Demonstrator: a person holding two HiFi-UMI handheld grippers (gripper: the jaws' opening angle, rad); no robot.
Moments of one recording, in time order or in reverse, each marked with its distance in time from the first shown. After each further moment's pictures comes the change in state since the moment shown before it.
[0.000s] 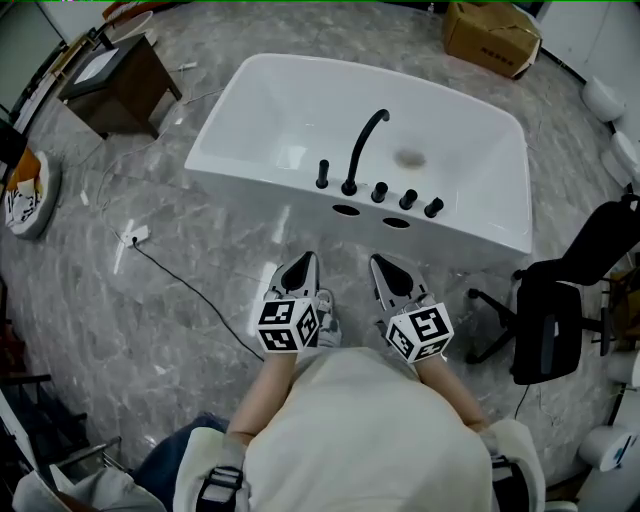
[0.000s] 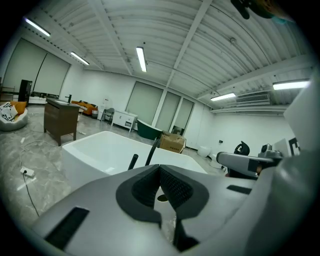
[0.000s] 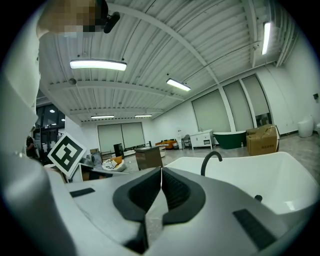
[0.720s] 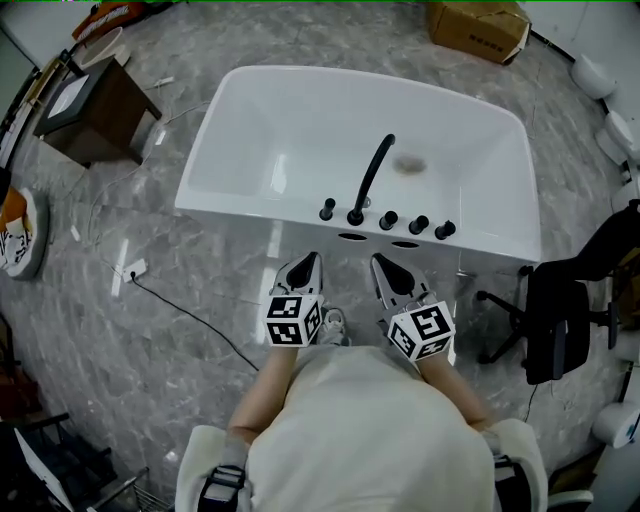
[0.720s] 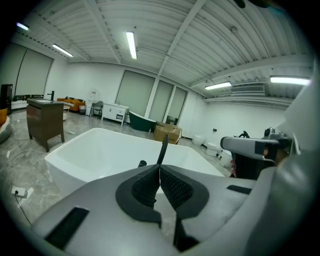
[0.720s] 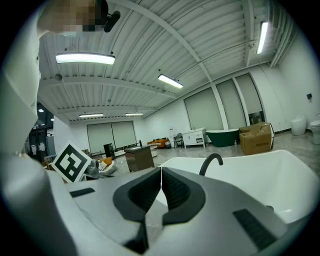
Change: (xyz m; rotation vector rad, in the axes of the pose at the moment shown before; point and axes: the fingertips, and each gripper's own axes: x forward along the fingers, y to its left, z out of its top) left arm 0.123 0.073 0.033 0.086 0.120 -0.089; right arm 0.121 -0.052 0.021 0.035 0.014 -0.090
